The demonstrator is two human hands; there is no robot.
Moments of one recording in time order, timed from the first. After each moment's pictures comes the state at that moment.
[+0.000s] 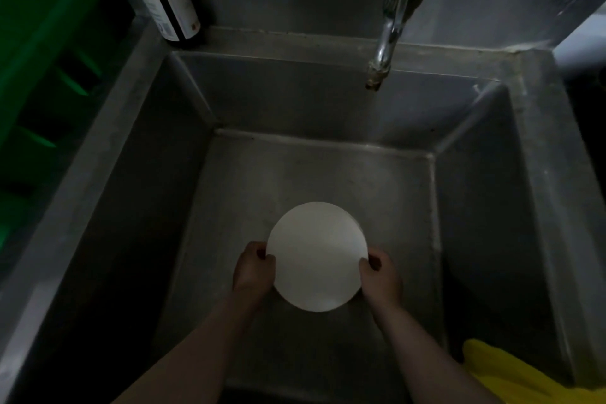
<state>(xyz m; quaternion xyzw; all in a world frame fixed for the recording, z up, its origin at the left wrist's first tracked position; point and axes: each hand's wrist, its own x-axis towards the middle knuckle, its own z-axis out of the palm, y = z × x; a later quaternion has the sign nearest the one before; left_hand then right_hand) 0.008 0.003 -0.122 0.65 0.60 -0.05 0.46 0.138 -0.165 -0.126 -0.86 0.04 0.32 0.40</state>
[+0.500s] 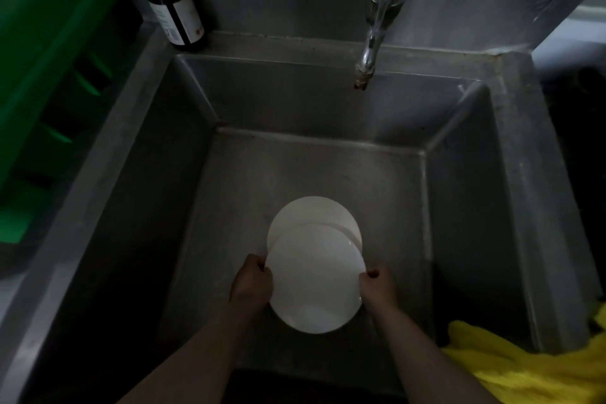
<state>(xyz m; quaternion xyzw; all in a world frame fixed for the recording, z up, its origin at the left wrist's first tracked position) -0.020 -0.020 -0.121 0.69 0.59 -0.12 0.41 0.124 -0.187 -0.129 -0.86 0.12 0.38 0.33</state>
